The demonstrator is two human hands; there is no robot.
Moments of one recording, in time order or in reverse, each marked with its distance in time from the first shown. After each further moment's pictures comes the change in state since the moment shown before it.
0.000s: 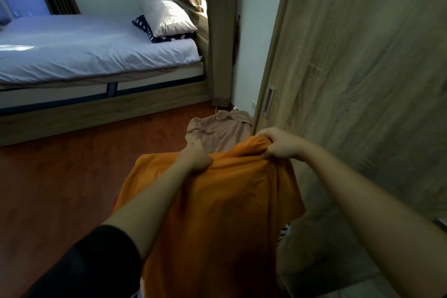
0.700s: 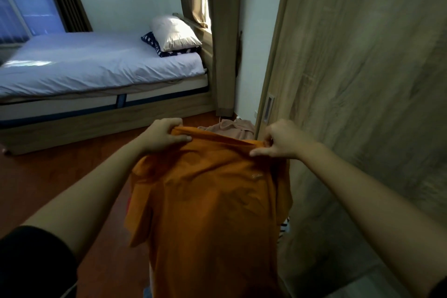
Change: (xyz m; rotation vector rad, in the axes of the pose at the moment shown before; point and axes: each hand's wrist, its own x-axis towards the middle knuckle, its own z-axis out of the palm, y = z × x) left_hand -0.072 -0.059 -0.103 -0.210 0.191 0.434; right_hand -0.040 -0.022 -0.002 -0.720 0.319 -0.246
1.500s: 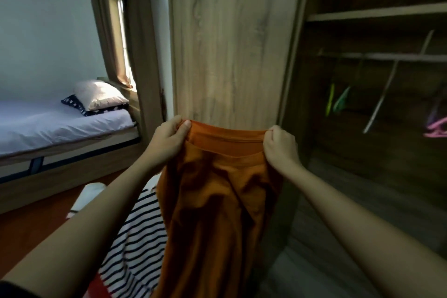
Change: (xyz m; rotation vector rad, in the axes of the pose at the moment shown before) left_hand -0.182 0.294 0.058 -0.398 0.252 0.467; right_hand -0.358 -0.026 -0.102 0.345 0.851 0.693
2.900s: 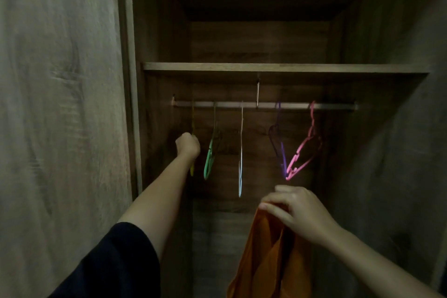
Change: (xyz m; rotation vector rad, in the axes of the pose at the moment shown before) left_hand 0.291 0.158 0.387 -0.141 -0.319 -0.105; right_hand 0.034 0.169 -0.191 -0.594 -0.071 0.006
